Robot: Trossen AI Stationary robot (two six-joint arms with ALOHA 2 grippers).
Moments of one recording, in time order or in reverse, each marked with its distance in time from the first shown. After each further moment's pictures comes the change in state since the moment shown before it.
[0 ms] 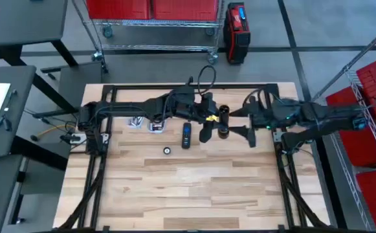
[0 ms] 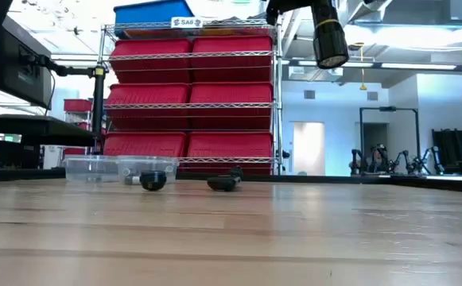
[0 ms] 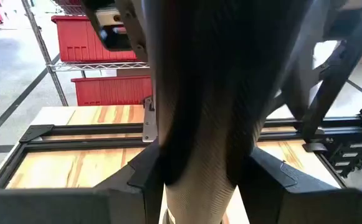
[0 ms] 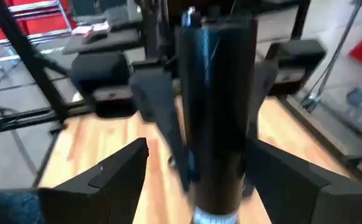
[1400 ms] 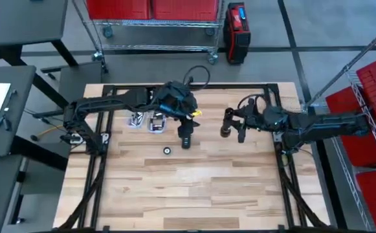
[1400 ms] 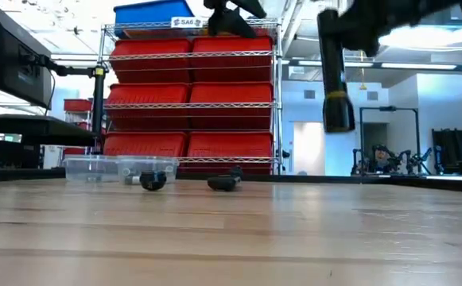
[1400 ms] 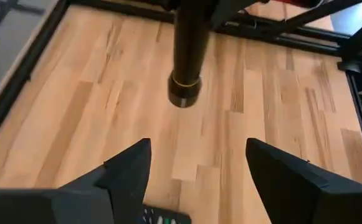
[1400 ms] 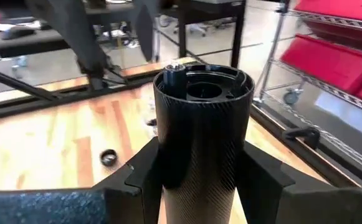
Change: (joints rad) left arm 0.041 -0.166 -0.002 -0.661 -0.121 -0.126; right arm -0.106 -0.136 -0.498 0.415 0.146 -0.063
